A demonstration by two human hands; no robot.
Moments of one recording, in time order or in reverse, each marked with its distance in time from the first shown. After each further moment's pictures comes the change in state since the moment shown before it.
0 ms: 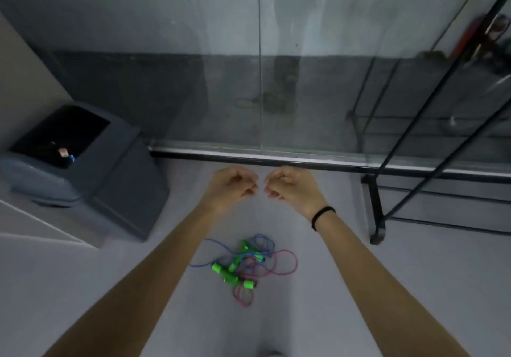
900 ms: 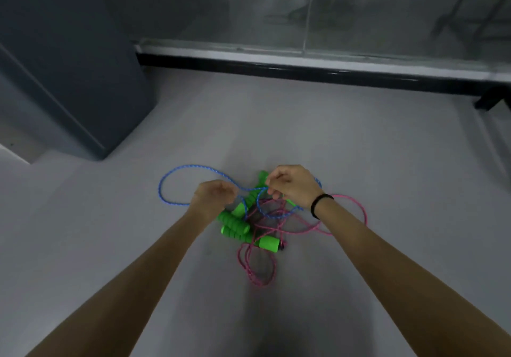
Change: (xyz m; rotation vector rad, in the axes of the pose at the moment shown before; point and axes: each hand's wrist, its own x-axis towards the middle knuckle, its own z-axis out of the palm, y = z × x) left_hand 0.155 -0.697 -0.018 0.170 0.238 -0.162; right_hand 0.184 0.649 0.196 -0.164 -0.210 0.044
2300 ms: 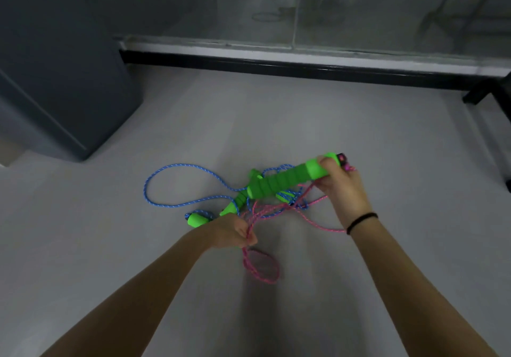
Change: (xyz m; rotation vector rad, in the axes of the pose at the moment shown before) left_hand -0.001 -0.041 0.041 0.600 -0.645 0.039; right_hand -0.039 0.023 -0.044 0.600 0.459 -0.067
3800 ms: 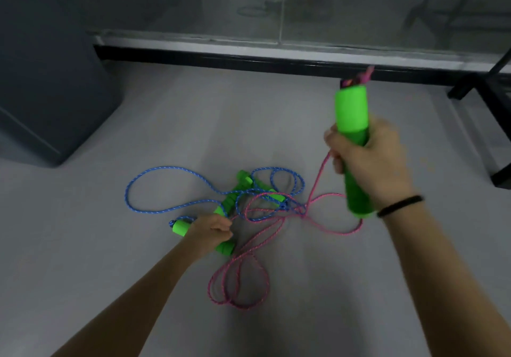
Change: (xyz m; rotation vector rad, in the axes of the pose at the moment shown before) left_hand 0.025 -0.034 0.012 -0.374 0.375 -0.064; right_hand -0.009 -0.077 -0.004 -0.569 0.078 -0.339
